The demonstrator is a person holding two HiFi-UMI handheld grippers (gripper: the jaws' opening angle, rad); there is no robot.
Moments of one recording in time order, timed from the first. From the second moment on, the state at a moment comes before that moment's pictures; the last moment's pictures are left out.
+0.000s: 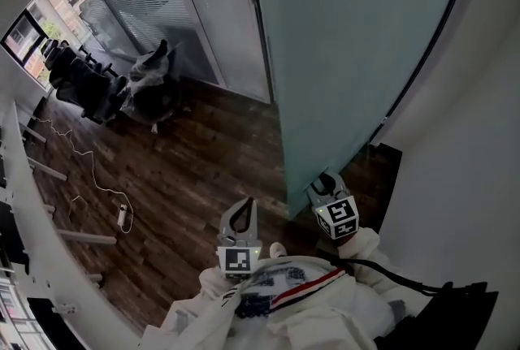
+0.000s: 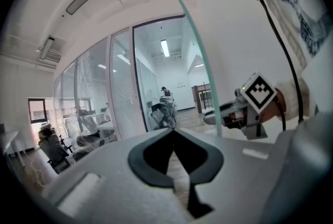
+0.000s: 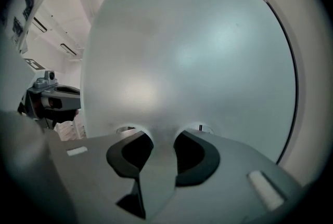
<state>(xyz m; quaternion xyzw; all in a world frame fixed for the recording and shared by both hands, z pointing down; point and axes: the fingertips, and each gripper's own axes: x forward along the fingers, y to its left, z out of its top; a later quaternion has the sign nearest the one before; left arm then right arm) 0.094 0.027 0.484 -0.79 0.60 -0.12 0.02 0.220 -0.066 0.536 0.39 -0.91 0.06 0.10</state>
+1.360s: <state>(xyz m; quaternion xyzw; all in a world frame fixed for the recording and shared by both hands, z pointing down) -0.045 -0.056 0.537 -0.73 0.67 -0.16 0.00 0.128 -0.192 0.556 0.42 -0.90 0.08 0.11</state>
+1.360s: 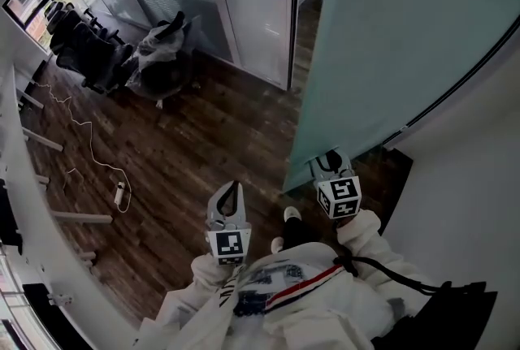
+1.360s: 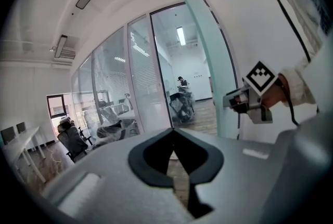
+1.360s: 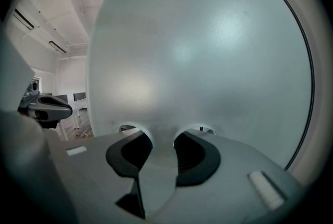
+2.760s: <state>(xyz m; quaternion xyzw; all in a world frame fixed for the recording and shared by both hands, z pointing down) -0.099 -0.199 0.525 -0.67 0.72 -0.19 0.01 0.037 -0.342 0.548 0.45 -0.88 0.07 0.10</state>
